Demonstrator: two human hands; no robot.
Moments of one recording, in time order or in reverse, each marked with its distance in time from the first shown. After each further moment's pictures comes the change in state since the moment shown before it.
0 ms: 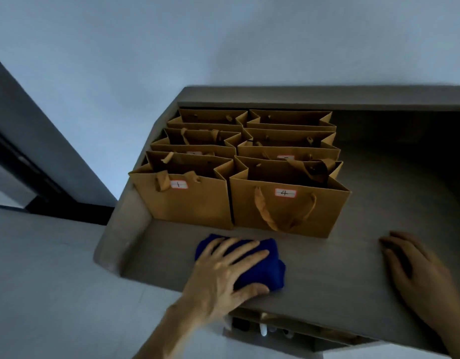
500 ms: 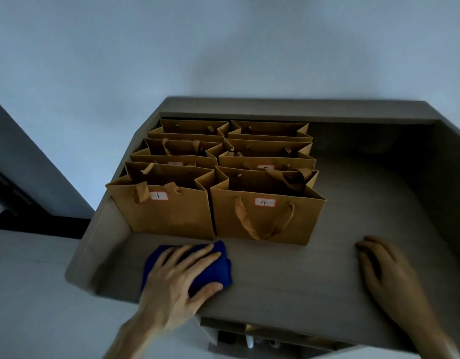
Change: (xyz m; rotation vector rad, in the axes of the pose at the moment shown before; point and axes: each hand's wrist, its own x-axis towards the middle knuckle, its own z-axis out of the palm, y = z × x) left_hand -0.015 -0.029 -0.013 -0.003 0.006 -0.194; right_hand 0.001 -0.002 0.000 -0.006 0.060 -0.029
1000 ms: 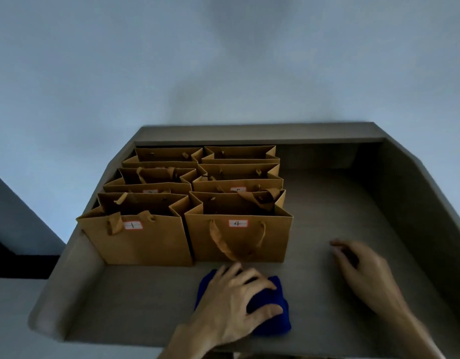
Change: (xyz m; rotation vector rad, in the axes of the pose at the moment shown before) left_hand 0.064 0.105 0.003 -0.170 -0.304 0.274; right_hand 0.023 -0.018 -0.031 0.238 -0.051 0.127
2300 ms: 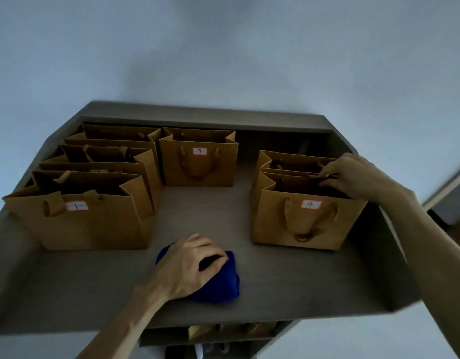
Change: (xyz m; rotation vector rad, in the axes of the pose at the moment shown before) left_hand 0.028 -0.022 0.017 -0.131 0.298 0.180; right_hand 0.101 -0.034 -0.136 -0.637 -0.302 -0.206
